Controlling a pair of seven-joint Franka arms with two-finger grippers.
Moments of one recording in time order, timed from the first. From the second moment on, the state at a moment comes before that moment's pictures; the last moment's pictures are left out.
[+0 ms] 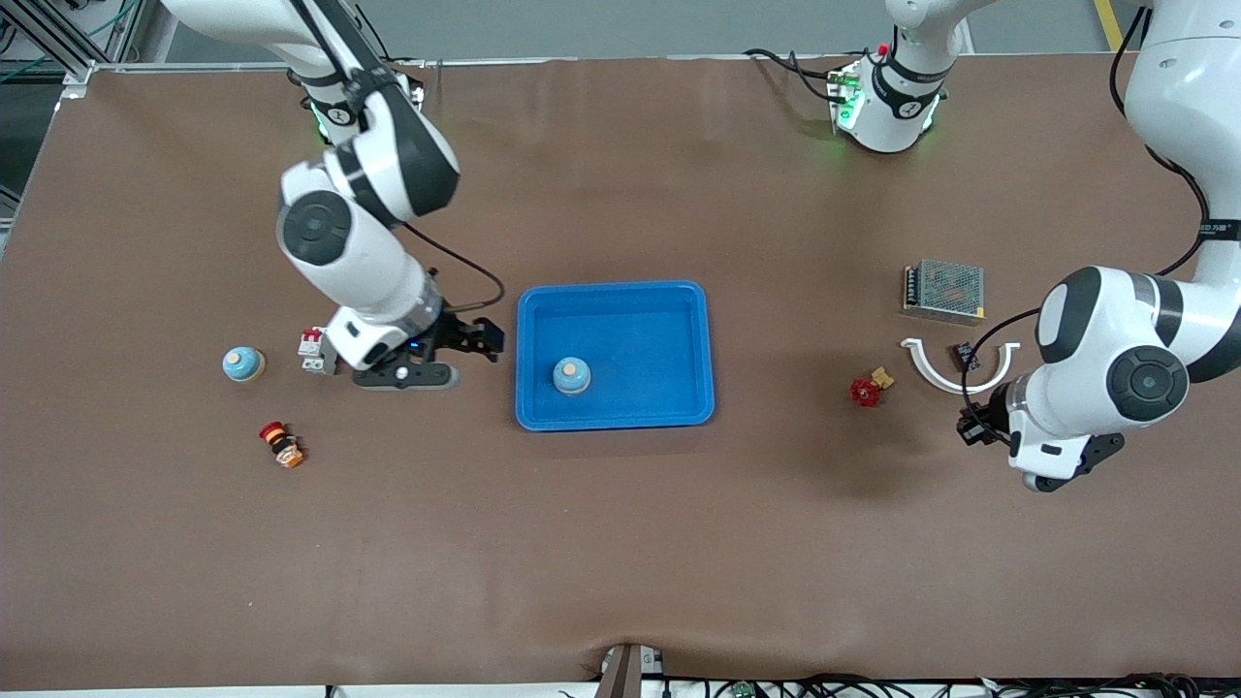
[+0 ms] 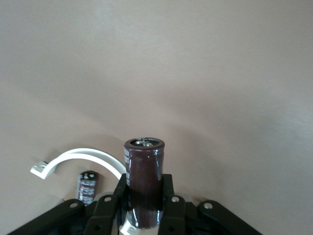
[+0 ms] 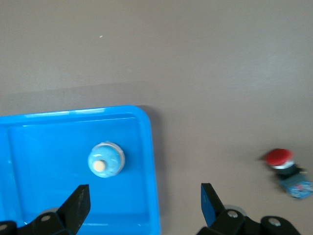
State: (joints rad) left arm 0.46 0.60 -0.58 -1.65 0.44 1.98 -0.80; right arm 0.33 0.34 0.16 -1.81 0.07 2.23 0.50
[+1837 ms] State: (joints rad) left arm 0.57 0.68 -0.59 -1.84 0.71 2.26 -0.72; right arm 0.52 0.67 0.15 -1.69 -0.06 2.40 0.73
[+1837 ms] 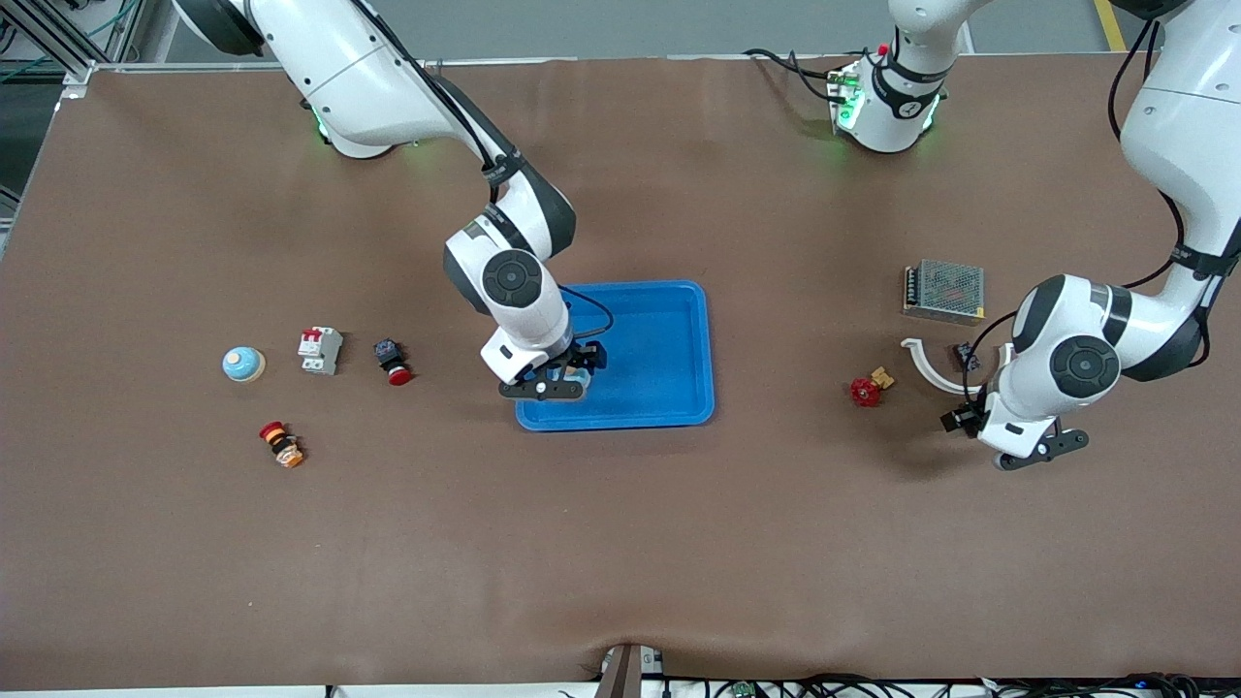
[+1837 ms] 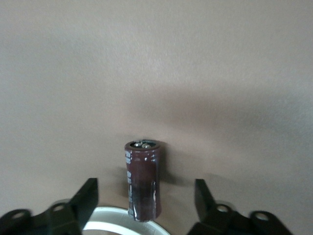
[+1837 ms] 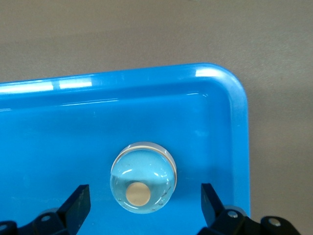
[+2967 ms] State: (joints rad) left arm 0.56 0.65 -0.67 -1.60 0.64 2.05 -0.71; right arm 0.53 0.72 0.14 -1.69 -0.08 2.46 0.73
